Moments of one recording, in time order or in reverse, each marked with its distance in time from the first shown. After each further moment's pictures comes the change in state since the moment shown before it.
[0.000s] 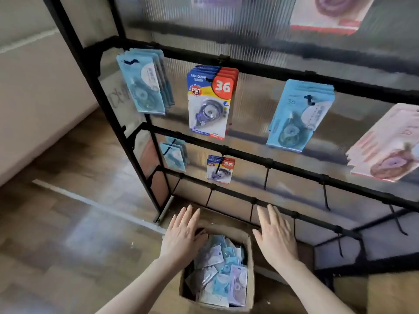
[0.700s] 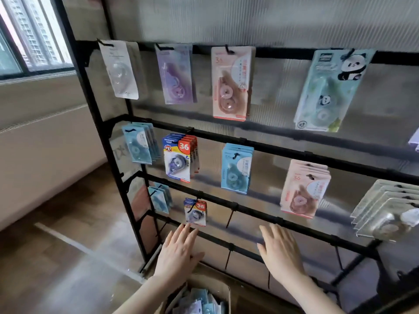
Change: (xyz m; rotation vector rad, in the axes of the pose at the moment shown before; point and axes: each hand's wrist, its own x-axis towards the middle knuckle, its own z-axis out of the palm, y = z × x) left_hand -0.020 0.123 -0.064 0.132 0.275 -0.002; right_hand -0.001 0.126 -0.110 0.014 0.148 -0.086
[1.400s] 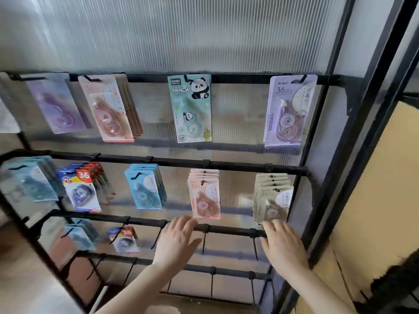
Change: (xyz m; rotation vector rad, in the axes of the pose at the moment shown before) left_hand 0.081 0.209 -0.032 -0.089 0.325 0.384; right_hand -0.066 0.189 -0.083 -0.130 0.061 0.278
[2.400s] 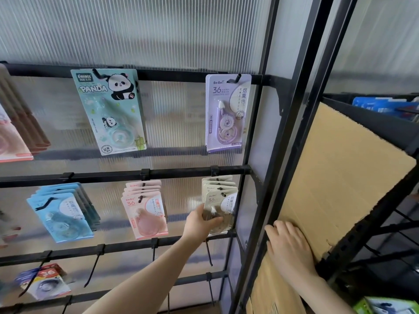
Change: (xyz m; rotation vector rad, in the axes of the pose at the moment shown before) left_hand 0.120 0.141 0.043 -1.185 -0.406 -0.378; right_hand -0.029 0.097 -0.022 -0.148 0.136 0.148
